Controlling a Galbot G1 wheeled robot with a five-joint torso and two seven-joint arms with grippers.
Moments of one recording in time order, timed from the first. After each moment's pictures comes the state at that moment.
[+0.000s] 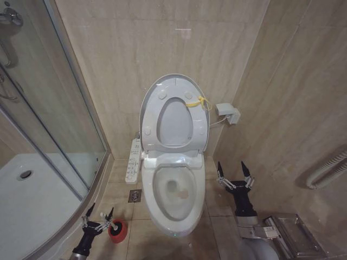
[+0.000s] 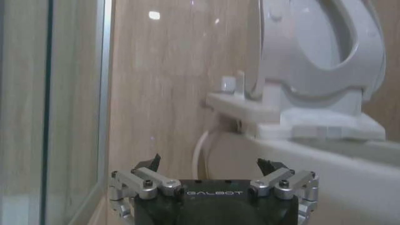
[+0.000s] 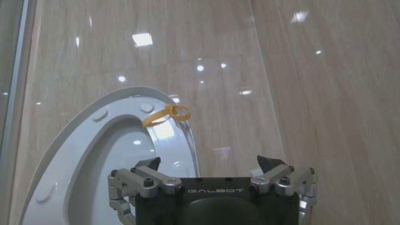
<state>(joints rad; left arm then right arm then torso) 1.23 -1.28 -0.66 -0.98 -0.55 -0.81 0.72 -1.50 1.40 0.58 1.95 0.33 0.54 -0.08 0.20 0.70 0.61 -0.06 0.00</state>
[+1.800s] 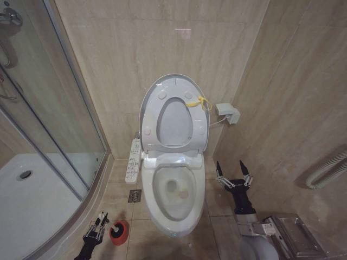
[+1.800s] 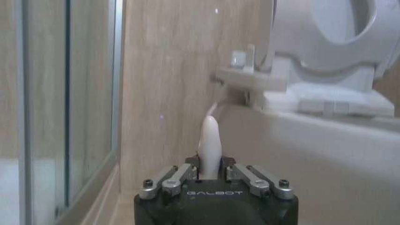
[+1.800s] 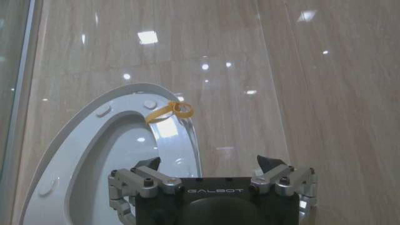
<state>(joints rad) 1.27 -1.30 -0.70 -0.96 -0.53 -0.80 0.70 -1.48 1.38 0.57 1.93 0.32 0.54 -0.08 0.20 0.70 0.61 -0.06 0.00</state>
